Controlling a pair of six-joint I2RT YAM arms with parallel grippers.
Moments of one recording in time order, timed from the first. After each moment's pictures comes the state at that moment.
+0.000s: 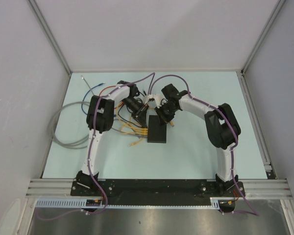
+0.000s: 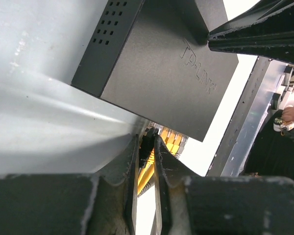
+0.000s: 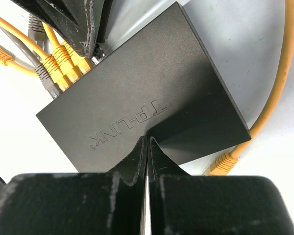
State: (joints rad) left arm -0.34 2.48 1.99 -1.29 0.86 0.55; right arm 0.56 2.04 1.52 -0.66 -0.43 -0.24
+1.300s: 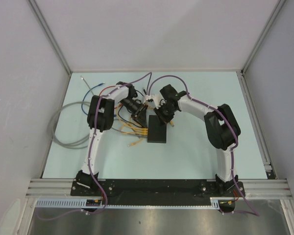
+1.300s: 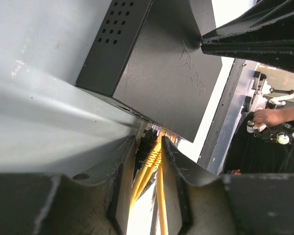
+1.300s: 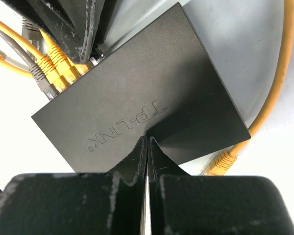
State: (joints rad) left arm -0.32 2.54 2.02 -1.35 0.97 0.57; right arm 0.58 2.04 1.52 -0.66 -0.38 -0.25
